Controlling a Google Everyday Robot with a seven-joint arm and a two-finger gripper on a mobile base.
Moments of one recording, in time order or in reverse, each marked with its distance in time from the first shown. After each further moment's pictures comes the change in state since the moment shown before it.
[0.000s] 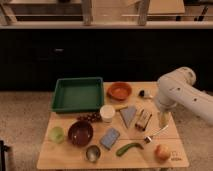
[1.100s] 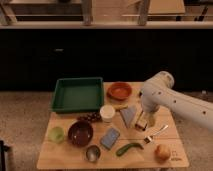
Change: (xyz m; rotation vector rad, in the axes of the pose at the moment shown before) arm -0.046 -0.019 0.040 0.014 -0.002 -0.131
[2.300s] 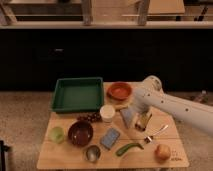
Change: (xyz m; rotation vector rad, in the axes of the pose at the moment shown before) arm -0.027 -0.024 0.052 -0.014 -0.033 -0.096
